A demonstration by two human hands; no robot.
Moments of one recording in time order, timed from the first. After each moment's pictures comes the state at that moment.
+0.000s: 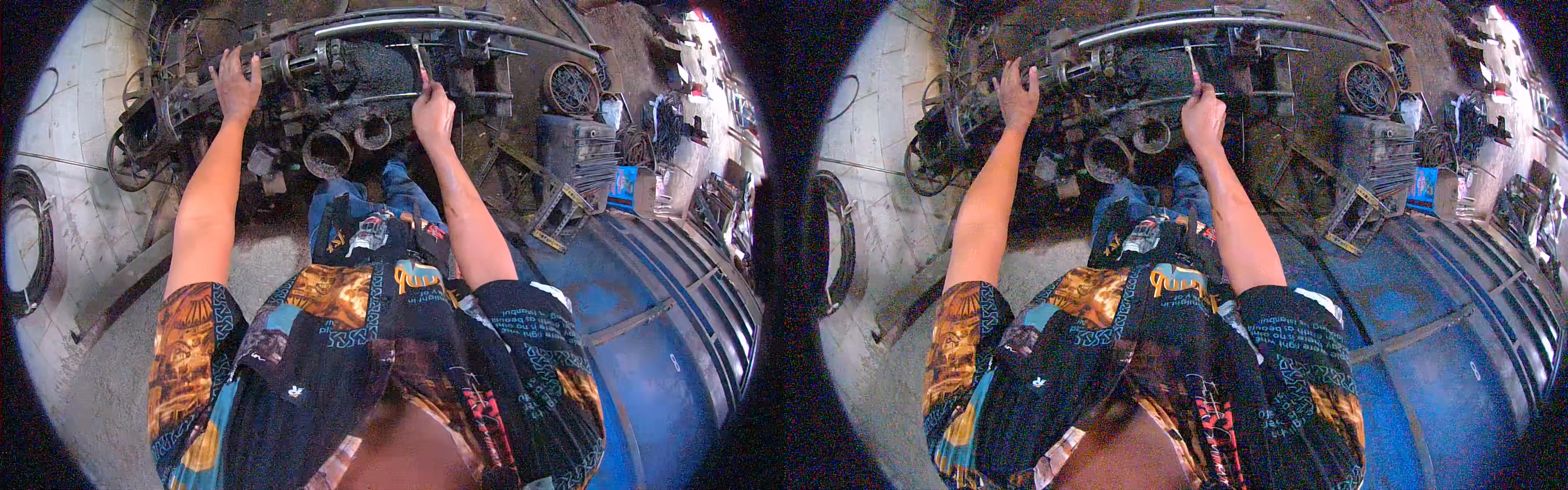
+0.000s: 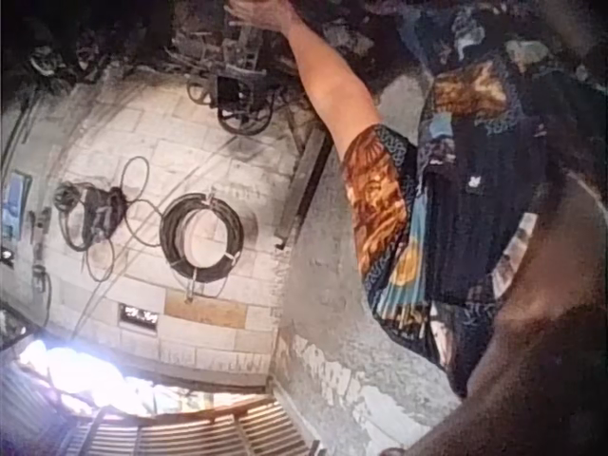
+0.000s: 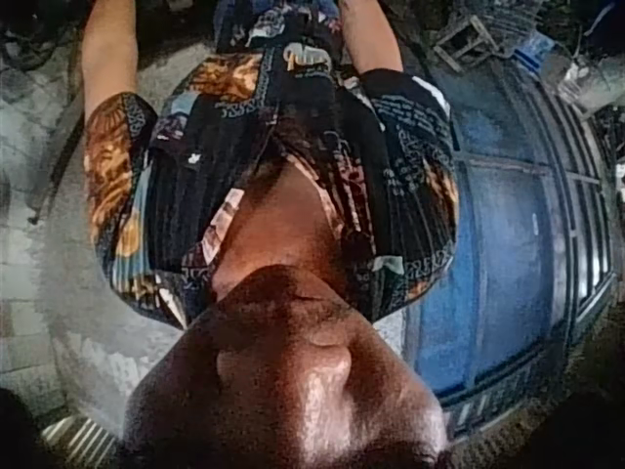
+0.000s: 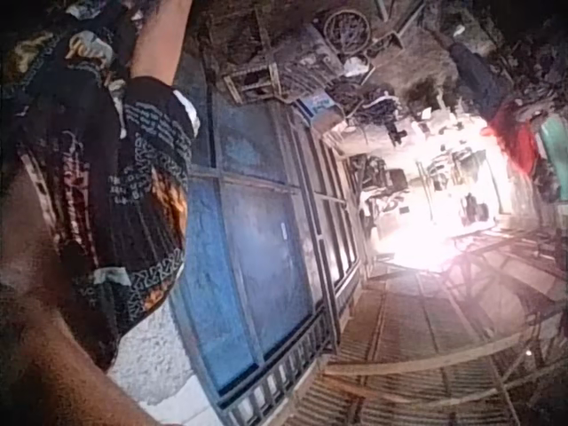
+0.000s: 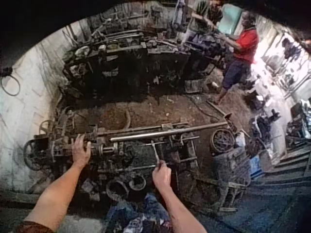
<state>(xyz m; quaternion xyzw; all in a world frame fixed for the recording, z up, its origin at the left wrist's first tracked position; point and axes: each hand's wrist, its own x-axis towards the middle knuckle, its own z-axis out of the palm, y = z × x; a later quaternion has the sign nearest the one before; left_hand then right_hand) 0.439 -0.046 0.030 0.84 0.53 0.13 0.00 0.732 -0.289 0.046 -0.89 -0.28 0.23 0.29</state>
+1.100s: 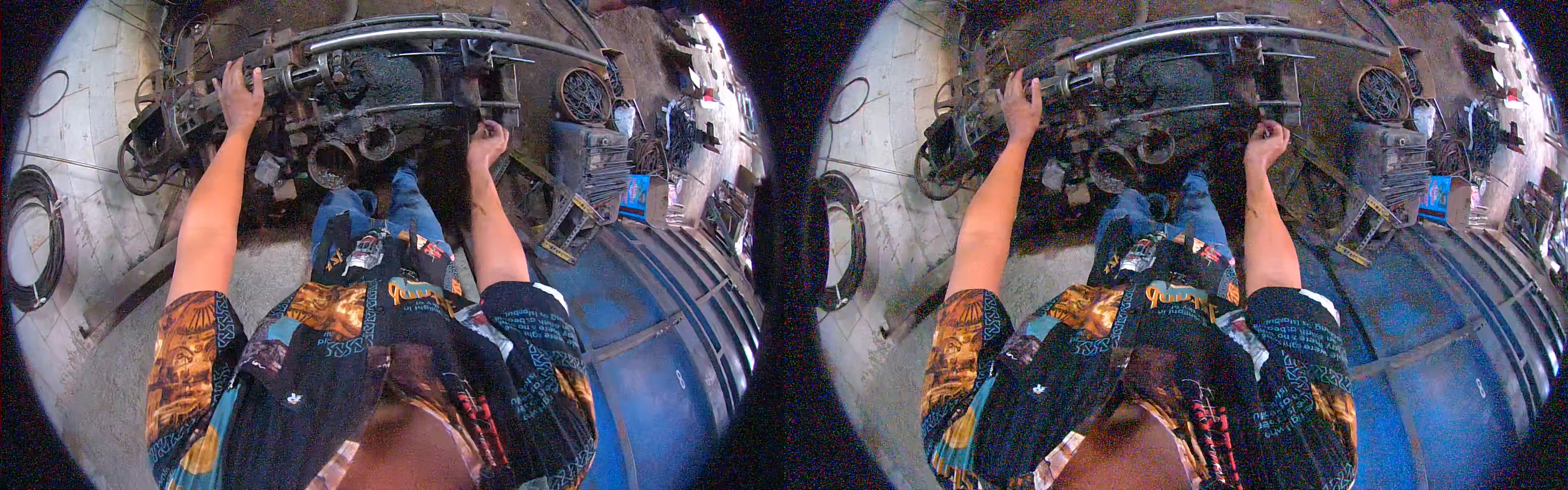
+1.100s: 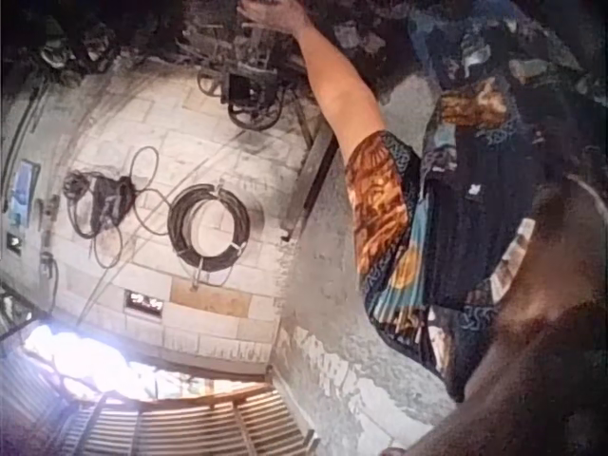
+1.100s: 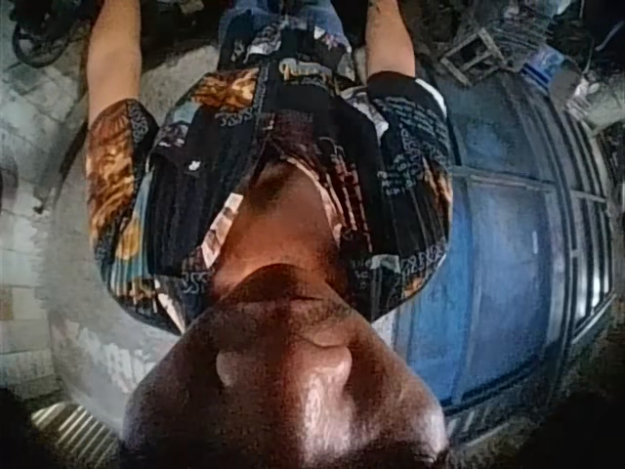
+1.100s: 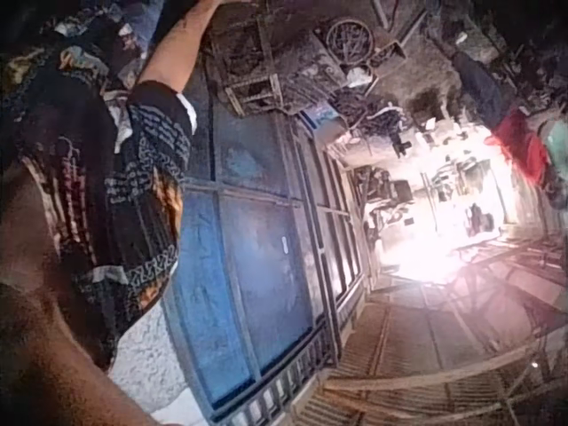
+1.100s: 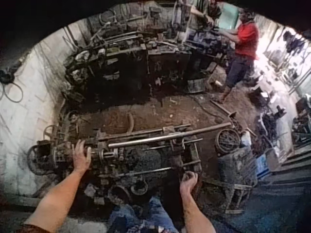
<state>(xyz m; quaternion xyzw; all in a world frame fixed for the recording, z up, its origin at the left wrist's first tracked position) 0.443 -0.049 0.035 0.84 0.52 0.17 0.01 0.811 -0.383 -0.072 -0.90 -0.15 0.09 0.39</state>
